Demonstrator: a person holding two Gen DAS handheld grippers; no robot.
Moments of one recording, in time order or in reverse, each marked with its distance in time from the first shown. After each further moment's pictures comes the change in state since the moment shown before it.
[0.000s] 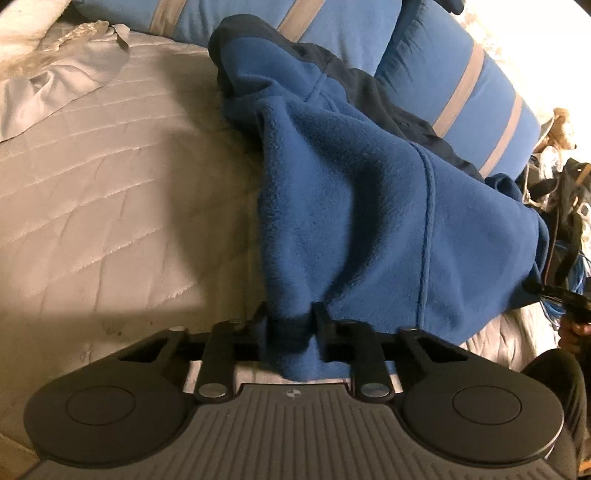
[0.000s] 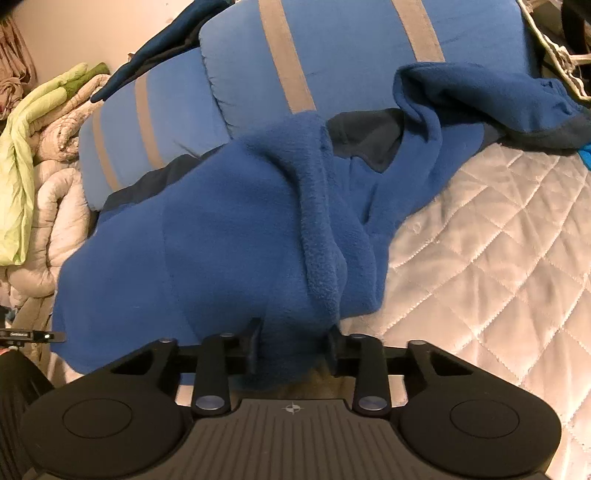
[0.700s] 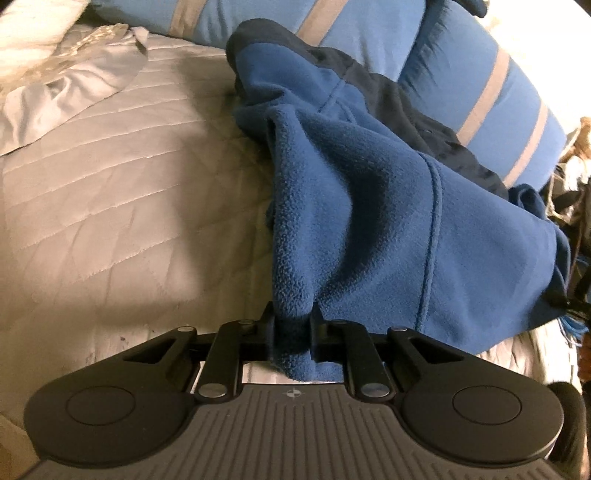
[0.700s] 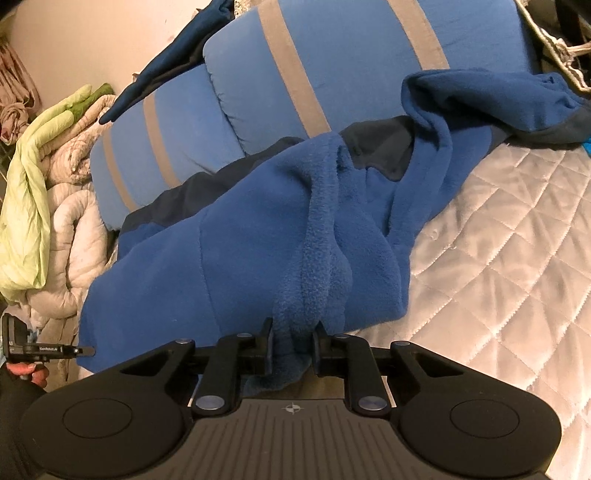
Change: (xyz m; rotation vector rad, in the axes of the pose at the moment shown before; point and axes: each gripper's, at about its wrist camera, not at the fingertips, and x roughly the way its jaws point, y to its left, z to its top) left arm 0.002 -0.015 0.007 -0.057 0.001 0.110; right arm -0.008 0.006 0.011 0.071 -0.015 0.061
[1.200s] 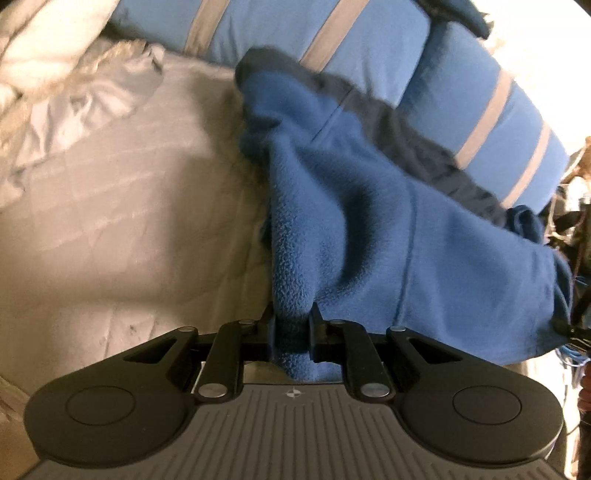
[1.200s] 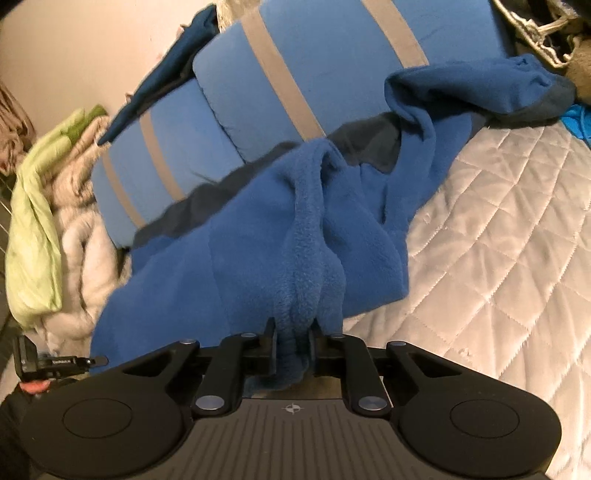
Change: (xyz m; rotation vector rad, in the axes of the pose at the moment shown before) left arm -0.044 -0.020 0.009 -0.030 -0.052 0.010; right arm -0.037 0.010 -0.008 0.114 -0.019 0.015
